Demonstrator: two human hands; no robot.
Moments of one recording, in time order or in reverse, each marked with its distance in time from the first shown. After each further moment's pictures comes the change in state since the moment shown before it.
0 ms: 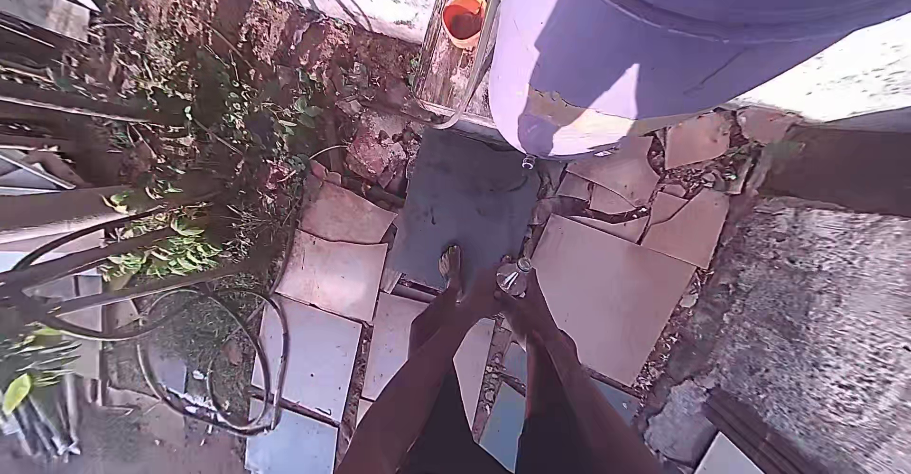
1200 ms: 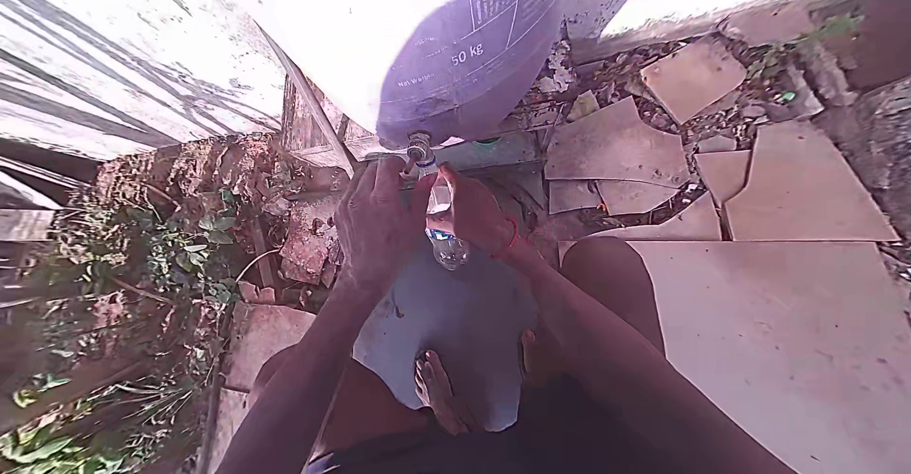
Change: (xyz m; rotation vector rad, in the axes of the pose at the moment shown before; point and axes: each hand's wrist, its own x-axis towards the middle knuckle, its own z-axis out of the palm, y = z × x) left_hand 0.218 0.005 -0.058 1.075 0.822 0.598; right_hand 0.305 0.005 -0.041 -0.549 0.235 -0.639
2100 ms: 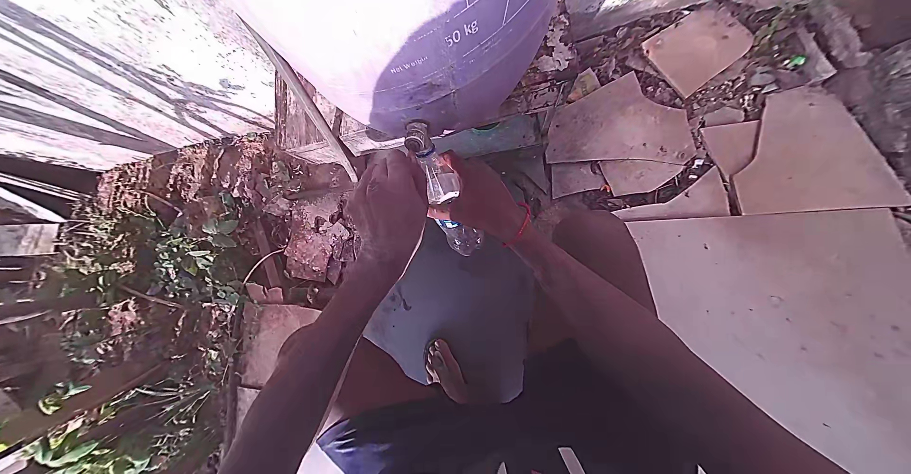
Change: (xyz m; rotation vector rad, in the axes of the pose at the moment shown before) left_hand 0.004 0.006 0.027 0.216 0.000 -0.046; right_hand 0.008 0.014 -0.003 -0.030 0.000 -0.034
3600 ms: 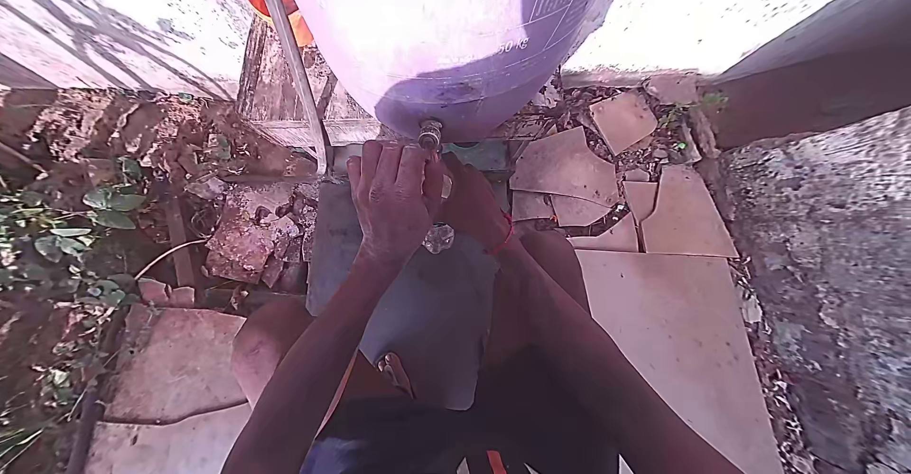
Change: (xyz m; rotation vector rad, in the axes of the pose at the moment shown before) left_hand -0.005 -0.012 0.033 -0.369 0.421 0.056; right_hand -0.006 -0.027 -0.008 -0.141 0.063 0.067
